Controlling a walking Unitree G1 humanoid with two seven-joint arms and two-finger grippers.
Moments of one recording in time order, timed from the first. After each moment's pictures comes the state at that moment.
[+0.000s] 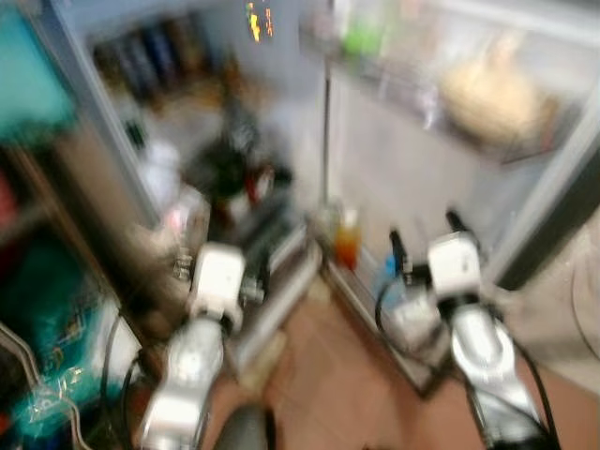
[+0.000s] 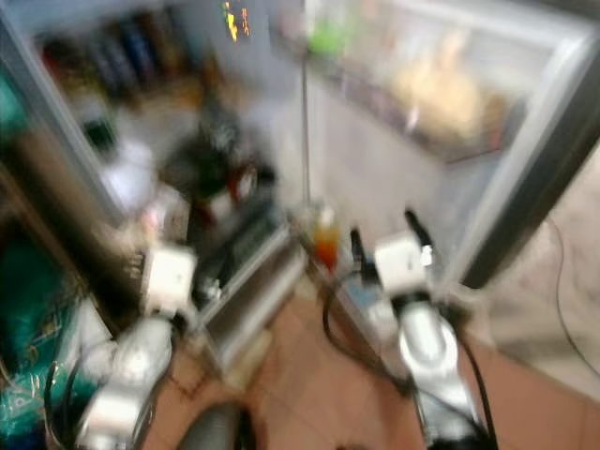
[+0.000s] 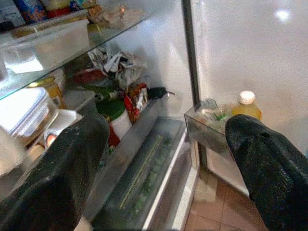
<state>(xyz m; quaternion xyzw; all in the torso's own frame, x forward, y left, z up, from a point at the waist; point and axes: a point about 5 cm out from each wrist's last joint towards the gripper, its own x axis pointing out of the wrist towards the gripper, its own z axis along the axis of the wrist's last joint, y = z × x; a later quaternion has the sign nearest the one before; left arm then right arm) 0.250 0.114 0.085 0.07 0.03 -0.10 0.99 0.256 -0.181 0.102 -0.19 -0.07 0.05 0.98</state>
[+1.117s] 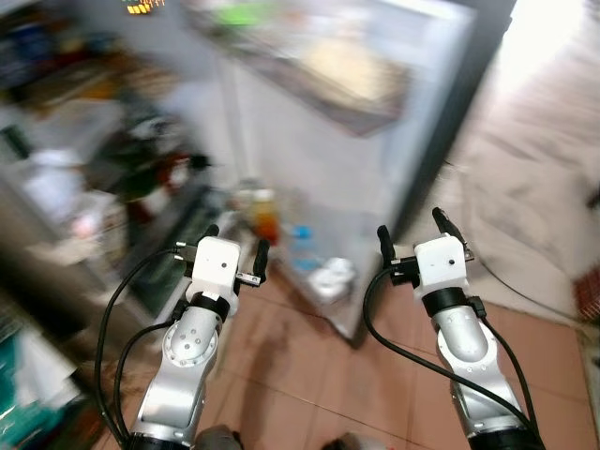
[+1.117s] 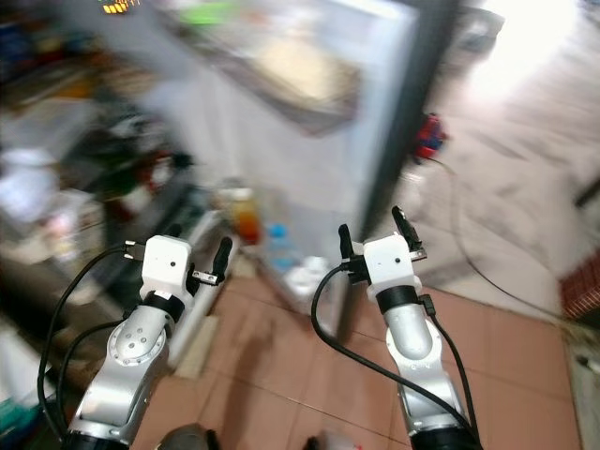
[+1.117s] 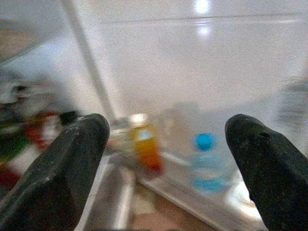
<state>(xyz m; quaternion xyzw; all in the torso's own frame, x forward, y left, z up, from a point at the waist) 0.256 0.110 0.093 0.06 0.01 -0.11 0.99 0.264 -0.171 0.103 -0.17 -0.08 0.06 0.98</state>
